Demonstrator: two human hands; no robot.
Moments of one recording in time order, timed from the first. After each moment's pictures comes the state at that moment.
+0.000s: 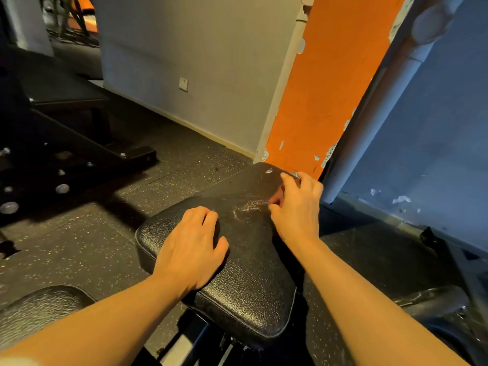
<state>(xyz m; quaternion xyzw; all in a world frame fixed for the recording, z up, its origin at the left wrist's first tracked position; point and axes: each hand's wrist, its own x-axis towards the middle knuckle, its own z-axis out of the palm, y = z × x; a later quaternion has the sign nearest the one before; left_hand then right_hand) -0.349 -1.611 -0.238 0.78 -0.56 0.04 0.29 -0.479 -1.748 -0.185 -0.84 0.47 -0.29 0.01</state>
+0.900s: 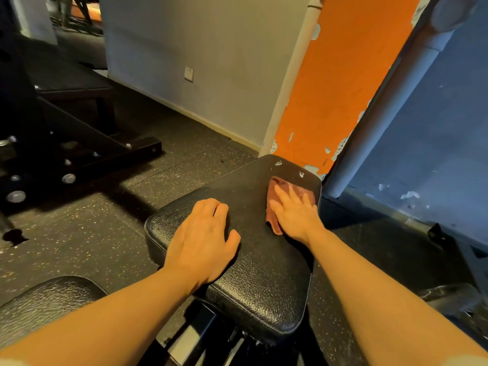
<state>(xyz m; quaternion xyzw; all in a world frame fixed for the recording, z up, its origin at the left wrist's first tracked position) -0.349 -1.611 -0.240 0.78 -0.56 0.04 0.29 -0.476 -1.790 -0.219 -0.87 0.49 0.03 0.07</state>
